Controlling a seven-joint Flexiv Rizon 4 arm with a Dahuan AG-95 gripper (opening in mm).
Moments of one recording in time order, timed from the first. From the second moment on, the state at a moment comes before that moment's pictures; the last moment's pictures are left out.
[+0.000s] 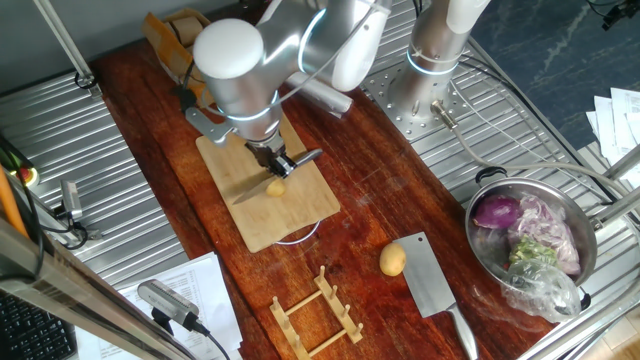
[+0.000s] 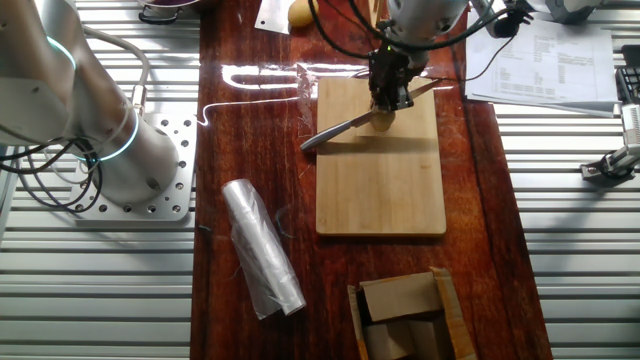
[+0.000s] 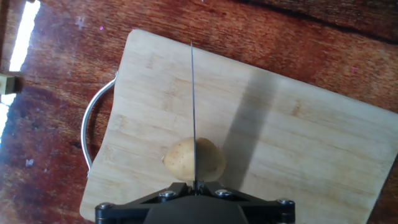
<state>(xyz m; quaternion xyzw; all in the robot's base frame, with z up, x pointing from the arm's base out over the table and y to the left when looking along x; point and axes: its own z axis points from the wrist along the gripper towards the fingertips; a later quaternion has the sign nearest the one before) 0.460 0.079 0.093 0.16 -0.98 0.00 0.08</state>
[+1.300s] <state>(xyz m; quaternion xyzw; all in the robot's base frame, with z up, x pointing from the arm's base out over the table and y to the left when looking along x) 0.474 0.069 0.069 0.19 -0.98 -0.01 0.03</state>
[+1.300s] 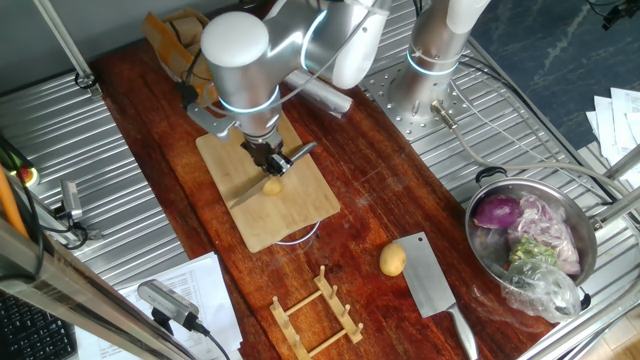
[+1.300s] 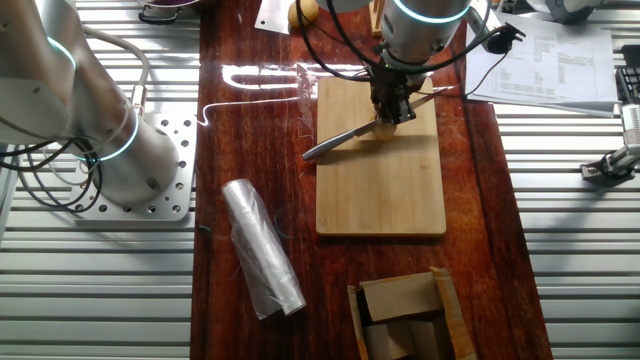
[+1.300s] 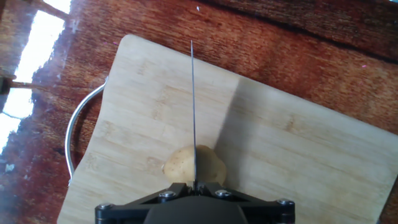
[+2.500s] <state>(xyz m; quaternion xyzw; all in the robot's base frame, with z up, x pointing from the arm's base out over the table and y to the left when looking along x) 0.472 0.070 0.068 0.19 -0.98 0.00 0.02</state>
